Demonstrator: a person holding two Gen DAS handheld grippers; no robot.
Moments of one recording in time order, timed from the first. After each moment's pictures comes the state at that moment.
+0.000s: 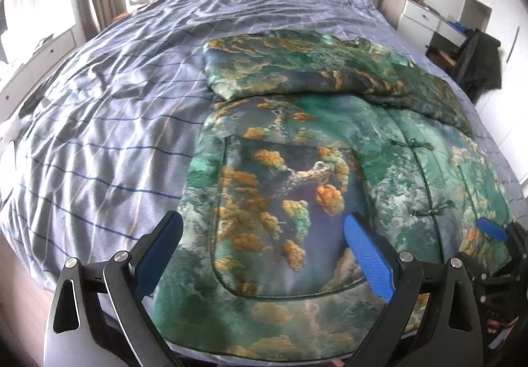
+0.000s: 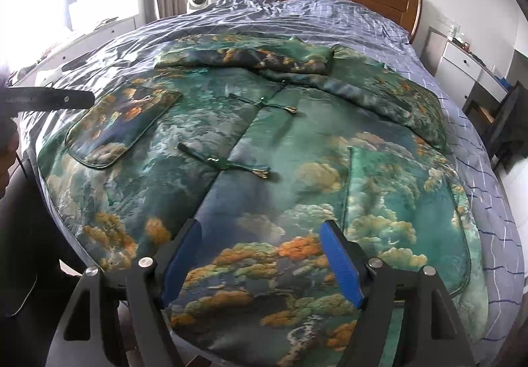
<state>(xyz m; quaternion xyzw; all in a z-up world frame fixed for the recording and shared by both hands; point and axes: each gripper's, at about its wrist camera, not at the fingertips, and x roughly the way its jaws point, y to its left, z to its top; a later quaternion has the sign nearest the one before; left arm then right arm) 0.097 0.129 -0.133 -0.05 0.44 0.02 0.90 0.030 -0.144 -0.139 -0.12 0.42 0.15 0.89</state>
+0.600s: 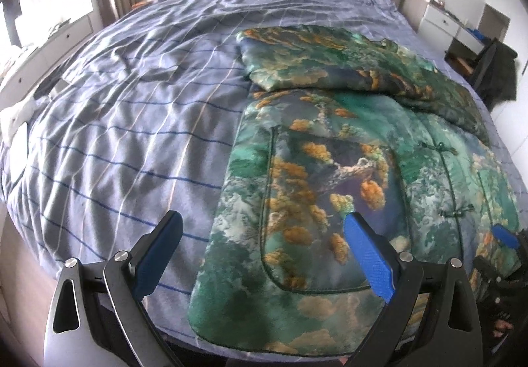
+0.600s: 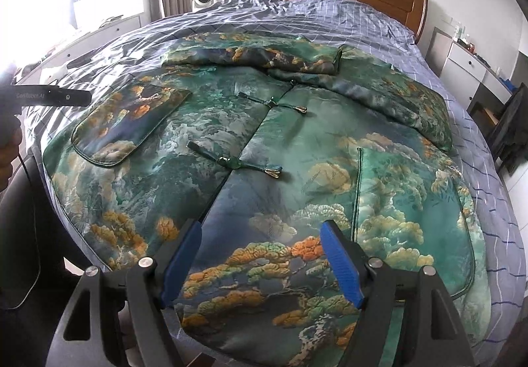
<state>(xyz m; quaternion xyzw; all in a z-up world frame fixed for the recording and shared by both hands) 0.094 0.161 -0.141 -0.06 0.46 0.06 0.89 0.027 -0.139 -0.138 -0.12 0.42 0.16 0.89</state>
